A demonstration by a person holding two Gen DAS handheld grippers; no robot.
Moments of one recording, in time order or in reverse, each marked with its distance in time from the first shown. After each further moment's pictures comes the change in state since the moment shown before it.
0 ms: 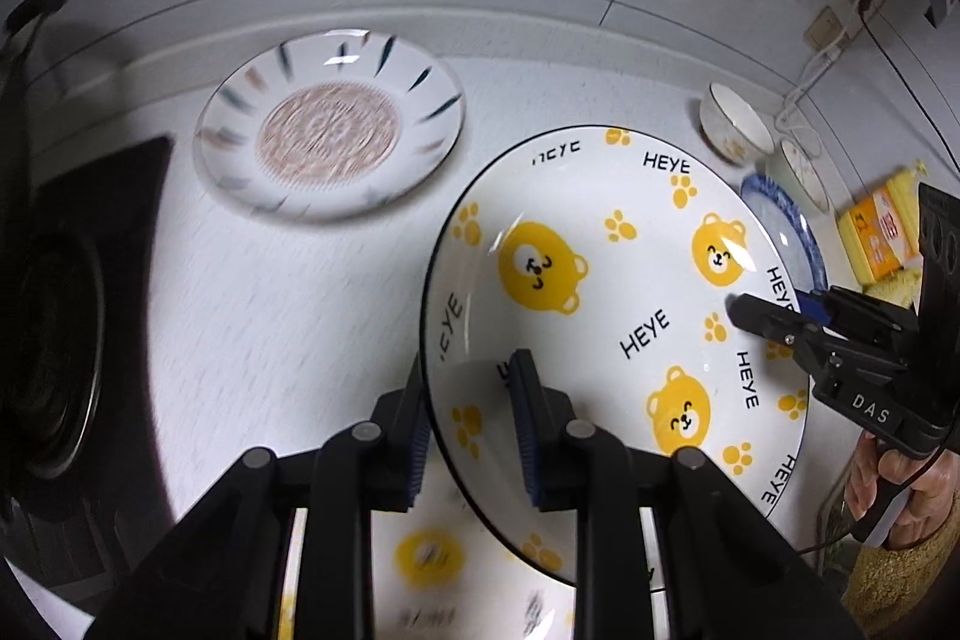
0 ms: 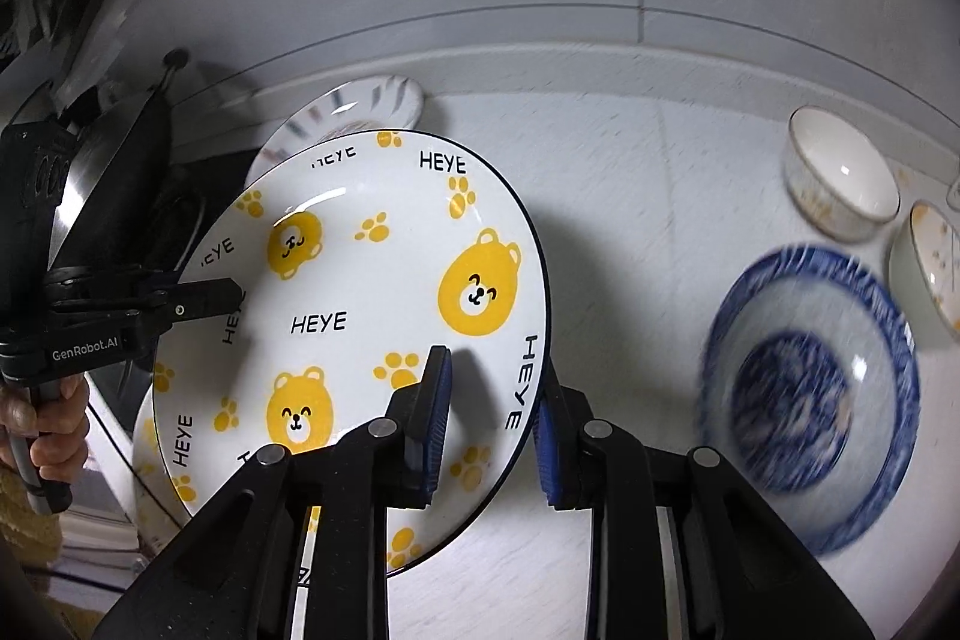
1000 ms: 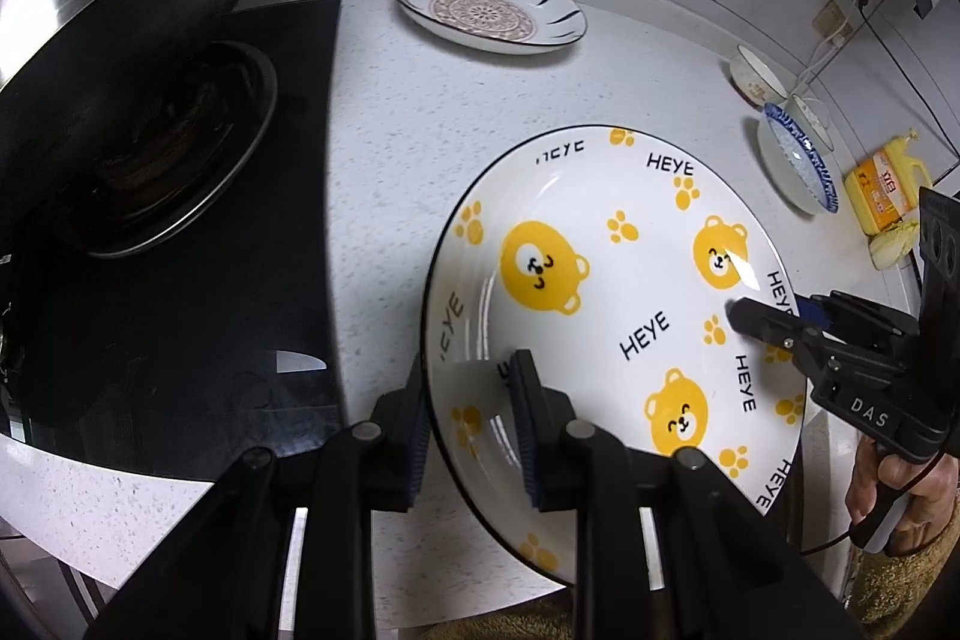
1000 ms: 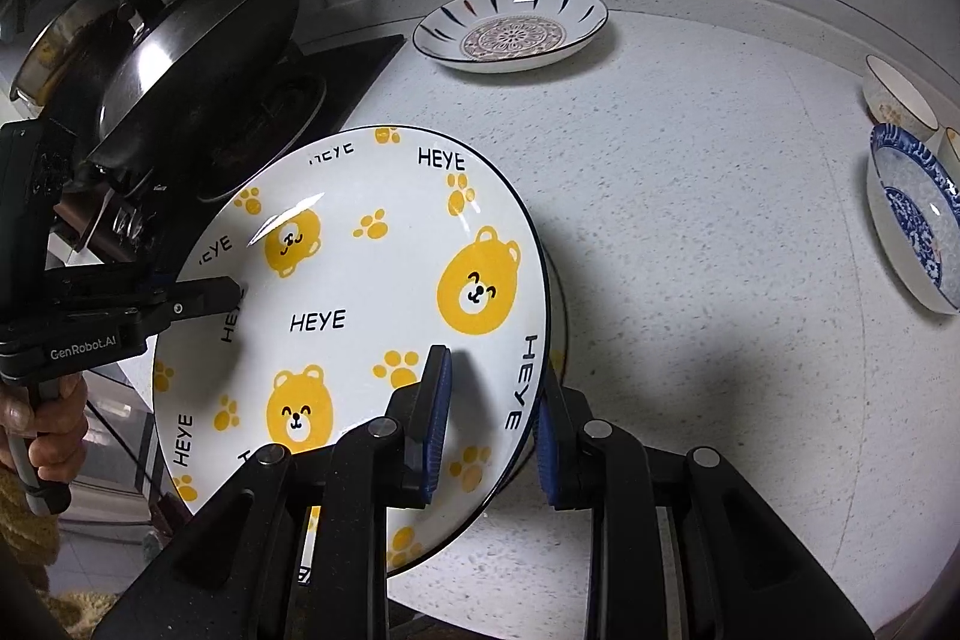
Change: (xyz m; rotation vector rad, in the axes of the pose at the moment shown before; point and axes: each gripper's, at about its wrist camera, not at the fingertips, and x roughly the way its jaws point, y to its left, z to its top) left arm -0.061 0.100 -0.140 -0.057 0.008 0.026; right arm 0.016 0.157 -0.094 -0.028 0.048 0.020
